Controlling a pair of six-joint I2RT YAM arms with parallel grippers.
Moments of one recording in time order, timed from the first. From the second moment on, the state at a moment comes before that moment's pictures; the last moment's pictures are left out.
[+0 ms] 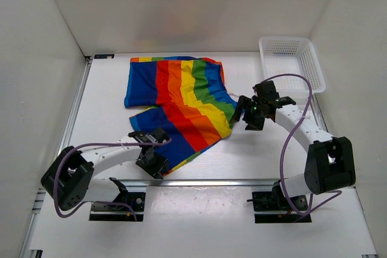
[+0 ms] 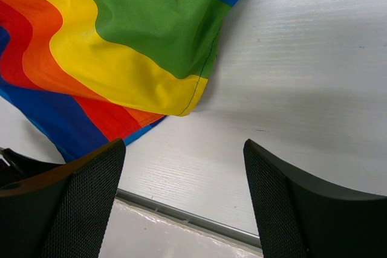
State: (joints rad) left arm -0.74 1.29 0.59 -0.81 0.07 -1.65; right arm 0.28 1.42 0.96 -0.61 -0.29 0.54
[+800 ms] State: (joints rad) left arm -0.77 1.04 0.79 -1.01 -0.13 -1.65; right arm 0.18 1.57 0.86 -0.27 -0.41 0.73
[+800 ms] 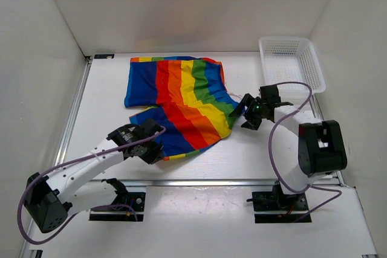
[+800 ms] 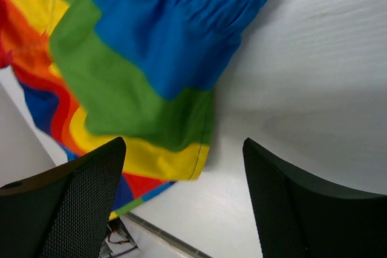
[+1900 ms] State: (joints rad) left arm -0.77 0.86 1.07 -1.23 -0.28 -1.64; right arm 0.27 1.37 0.77 -0.73 -0.13 0.63
